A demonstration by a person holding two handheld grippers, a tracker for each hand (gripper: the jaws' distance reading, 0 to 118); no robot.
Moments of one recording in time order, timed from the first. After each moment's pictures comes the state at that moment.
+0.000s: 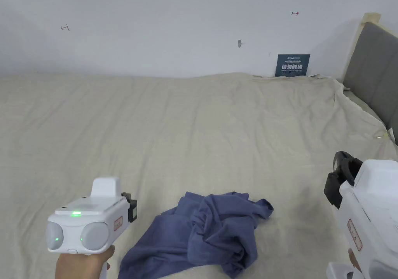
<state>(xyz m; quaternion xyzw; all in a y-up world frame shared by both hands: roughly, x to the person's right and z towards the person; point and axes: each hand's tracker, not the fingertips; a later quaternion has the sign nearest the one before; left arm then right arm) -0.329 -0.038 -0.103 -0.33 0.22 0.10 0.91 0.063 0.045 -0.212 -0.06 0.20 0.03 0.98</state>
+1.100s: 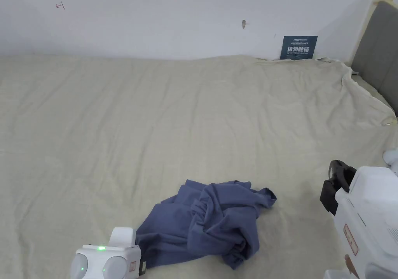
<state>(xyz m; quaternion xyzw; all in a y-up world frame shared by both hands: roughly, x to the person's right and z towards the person) -0.307 -0.148 -0.090 -0.50 0.19 0.11 0.84 0.061 0.000 -0.237 -0.12 0.20 0.04 0.97</state>
